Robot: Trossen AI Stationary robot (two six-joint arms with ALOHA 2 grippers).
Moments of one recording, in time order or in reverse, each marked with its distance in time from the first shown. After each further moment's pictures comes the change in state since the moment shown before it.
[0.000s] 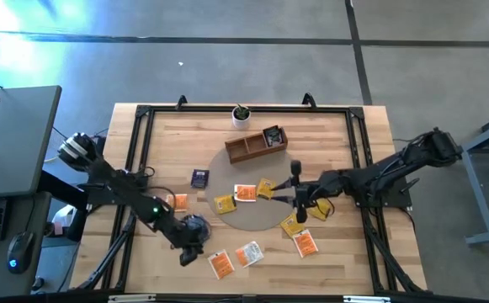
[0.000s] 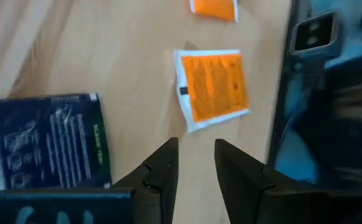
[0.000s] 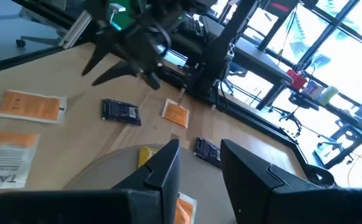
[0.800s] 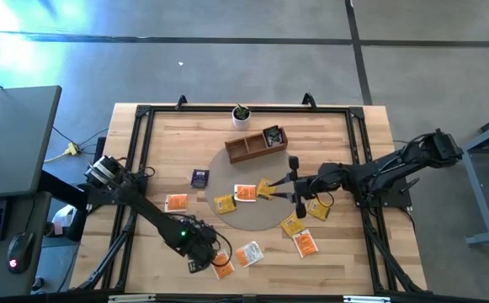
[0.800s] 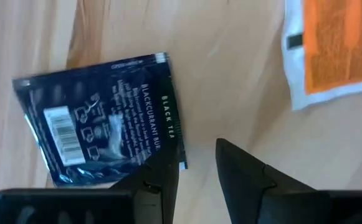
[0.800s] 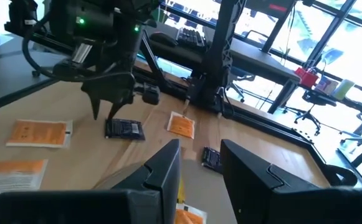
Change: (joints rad) left arm -0.005 0.348 0.448 -0.699 0.016 0.066; right arm -0.072 0.000 0.000 0.039 -0.114 0.099
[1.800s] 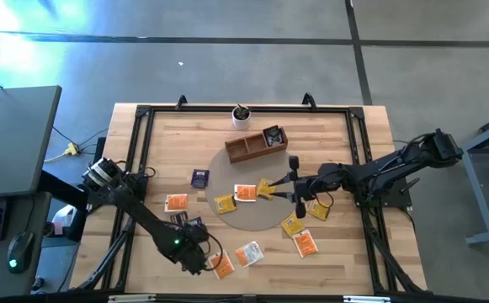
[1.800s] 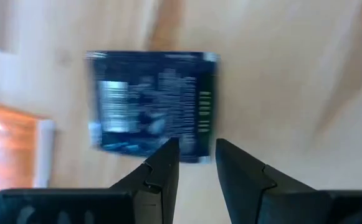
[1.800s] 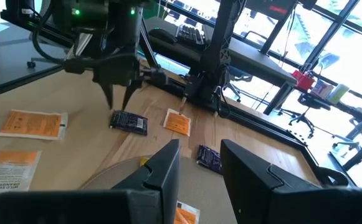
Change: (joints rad) left arm -0.074 0.001 0.018 -0.169 -0.155 -0.073; right arm 0.000 0.000 0.000 -0.008 0.007 -0.039
